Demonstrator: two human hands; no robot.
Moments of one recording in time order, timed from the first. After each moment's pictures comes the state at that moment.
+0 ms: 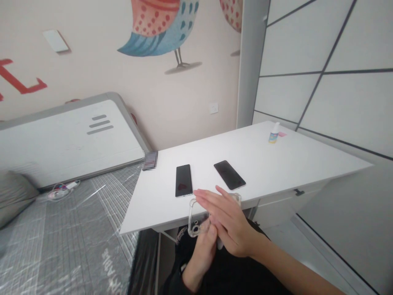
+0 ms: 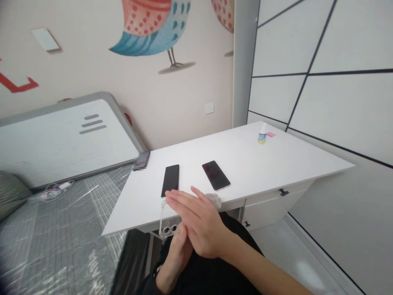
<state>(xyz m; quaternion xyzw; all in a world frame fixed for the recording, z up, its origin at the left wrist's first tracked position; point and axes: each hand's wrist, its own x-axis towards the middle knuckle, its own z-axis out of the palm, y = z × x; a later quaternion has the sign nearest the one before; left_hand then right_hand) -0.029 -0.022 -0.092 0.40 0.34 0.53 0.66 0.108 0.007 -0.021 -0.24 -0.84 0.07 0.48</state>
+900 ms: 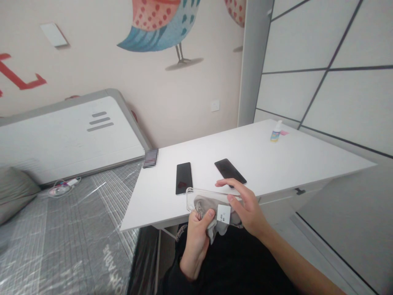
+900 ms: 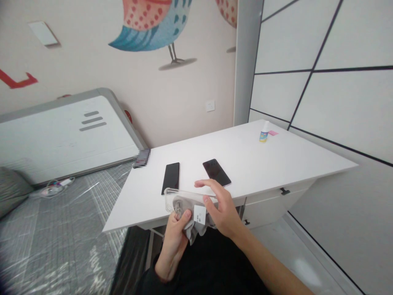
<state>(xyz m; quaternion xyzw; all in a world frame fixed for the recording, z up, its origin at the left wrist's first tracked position) -0.022 -0.001 -0.057 0.27 0.38 0.58 0.67 0.132 0.021 -0.038 -0.38 -0.66 0.29 0.58</state>
